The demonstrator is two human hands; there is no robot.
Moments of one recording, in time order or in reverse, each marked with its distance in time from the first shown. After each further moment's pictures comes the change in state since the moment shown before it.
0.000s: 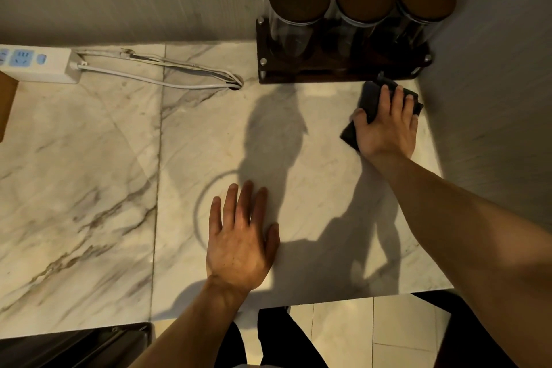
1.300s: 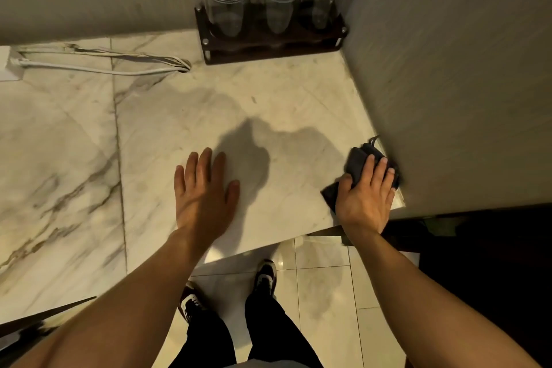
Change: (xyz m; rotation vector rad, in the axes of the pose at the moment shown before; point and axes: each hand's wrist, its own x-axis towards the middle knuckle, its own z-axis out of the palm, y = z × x) left_hand -0.002 -0.009 0.004 -0.118 0.061 0.083; right_hand -0.212 0.077 0.011 0.043 0.089 0.354
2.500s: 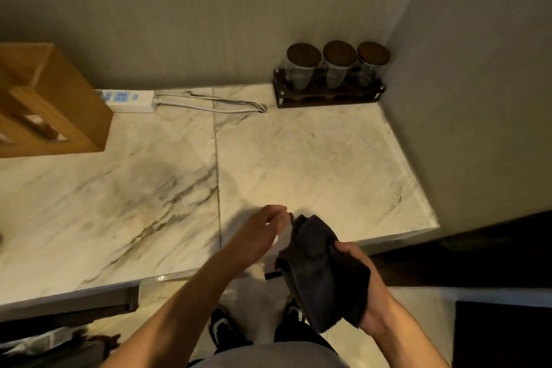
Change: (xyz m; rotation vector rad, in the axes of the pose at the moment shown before) left_hand -0.080 -0.022 -0.125 -1.008 -0.534 -0.291; right_hand -0.196 -0.086 -0.106 1.410 -1.058 0.591
